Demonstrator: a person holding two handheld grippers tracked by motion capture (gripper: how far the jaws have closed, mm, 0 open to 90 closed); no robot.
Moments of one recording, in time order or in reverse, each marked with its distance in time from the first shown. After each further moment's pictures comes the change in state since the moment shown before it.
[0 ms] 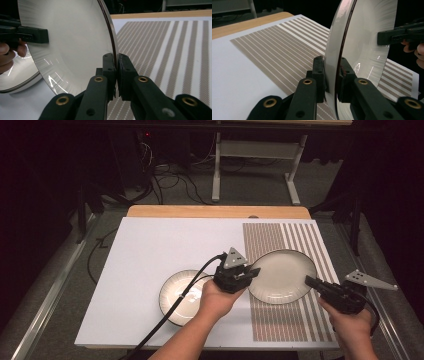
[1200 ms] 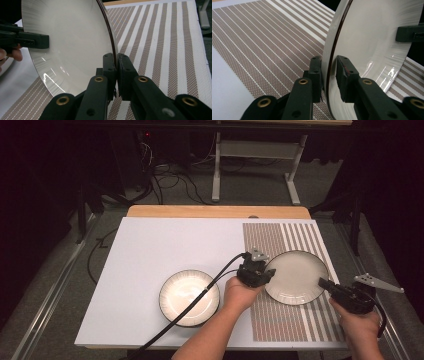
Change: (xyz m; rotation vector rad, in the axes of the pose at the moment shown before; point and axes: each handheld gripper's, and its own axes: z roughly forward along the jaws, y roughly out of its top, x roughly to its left) left arm 0.002 -0.009 0.080 0.115 0.017 -0.086; right arm -0.044 -0.022 -0.001 0.041 -0.145 0.059
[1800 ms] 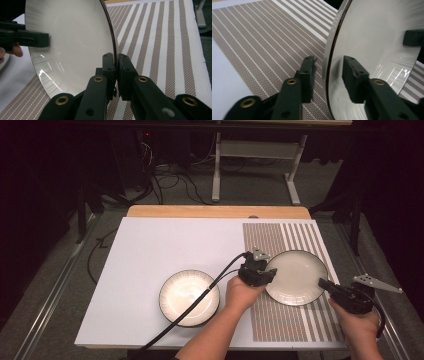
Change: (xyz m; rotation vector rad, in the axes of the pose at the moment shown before) left arm 0.002 0.002 0.004 -0.006 0.037 -0.007; right arm -0.001 -0.002 0.003 0.004 -0.021 -0.003
